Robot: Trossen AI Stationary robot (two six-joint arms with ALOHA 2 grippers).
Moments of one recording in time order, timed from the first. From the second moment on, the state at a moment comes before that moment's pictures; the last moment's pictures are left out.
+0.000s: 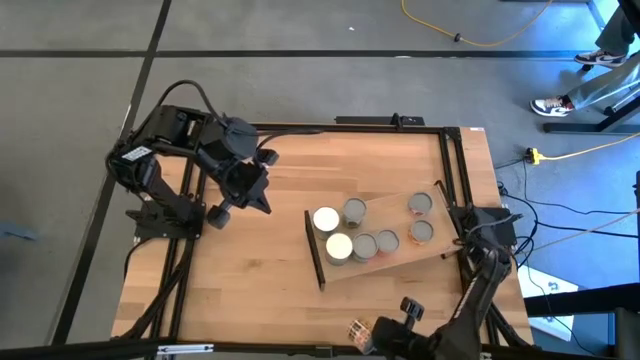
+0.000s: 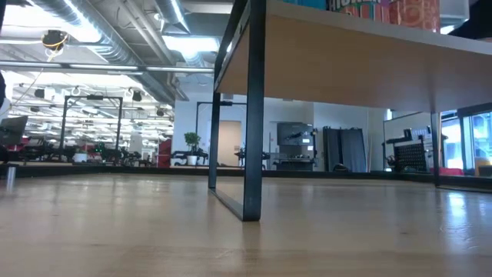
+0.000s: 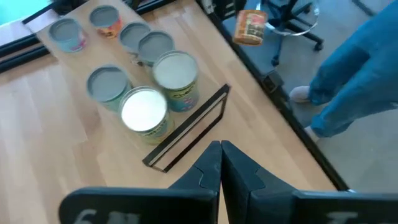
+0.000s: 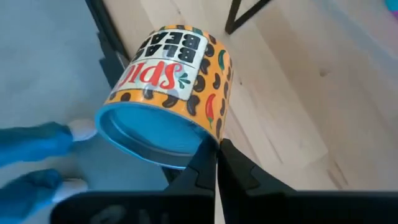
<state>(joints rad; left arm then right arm) -0.10 1.62 2.34 -1.55 0.28 0.30 0.95 2.27 2.36 -1.55 0.47 1.40</state>
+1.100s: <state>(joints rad) -0.11 1.48 2.34 -1.54 0.26 0.38 0.62 1.67 2.35 -1.57 0.72 0.99</state>
